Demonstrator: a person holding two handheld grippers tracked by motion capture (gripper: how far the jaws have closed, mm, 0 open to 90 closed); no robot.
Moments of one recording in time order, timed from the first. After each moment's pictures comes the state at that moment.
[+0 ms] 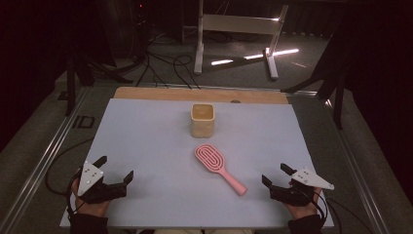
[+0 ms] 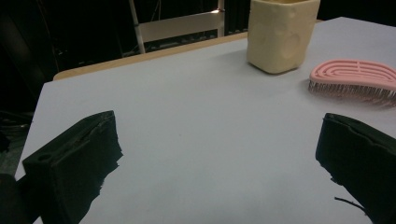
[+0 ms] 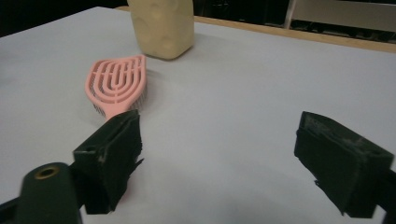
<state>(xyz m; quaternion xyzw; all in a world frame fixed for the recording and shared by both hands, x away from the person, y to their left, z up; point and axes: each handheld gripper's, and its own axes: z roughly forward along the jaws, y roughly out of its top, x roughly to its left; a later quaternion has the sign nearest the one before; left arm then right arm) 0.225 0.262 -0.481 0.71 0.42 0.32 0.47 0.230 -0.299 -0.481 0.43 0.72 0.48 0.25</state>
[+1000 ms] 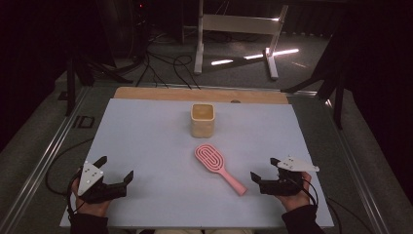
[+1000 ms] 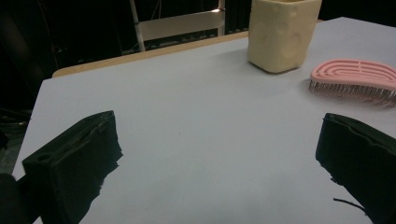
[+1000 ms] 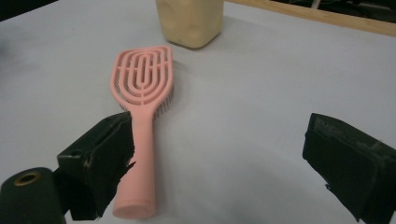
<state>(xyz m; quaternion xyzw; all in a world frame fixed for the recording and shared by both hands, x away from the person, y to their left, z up) 0.227 0.261 -0.483 0.71 0.43 0.32 0.47 0.254 -0.267 -0.456 0.41 0.77 0.44 0.20</state>
